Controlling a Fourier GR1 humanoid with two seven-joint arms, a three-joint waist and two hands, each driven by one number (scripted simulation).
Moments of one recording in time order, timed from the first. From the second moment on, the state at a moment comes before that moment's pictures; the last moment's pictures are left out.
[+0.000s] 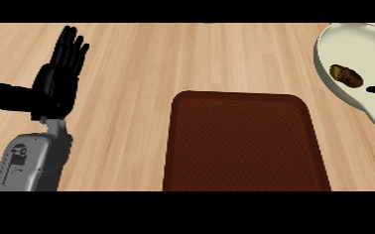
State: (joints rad) left arm -0.34 0.21 0.06 -1.52 0.16 0.11 0.05; right arm -0.84 -0.78 -0.44 -0.20 0.70 0.09 -0.82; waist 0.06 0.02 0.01
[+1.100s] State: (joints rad) left arm -0.32 0.20 0.06 -1.53 0.15 0.11 0.04; right arm -0.82 -0.98 -0.77 -0.09 0.36 0.40 -0.72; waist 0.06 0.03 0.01
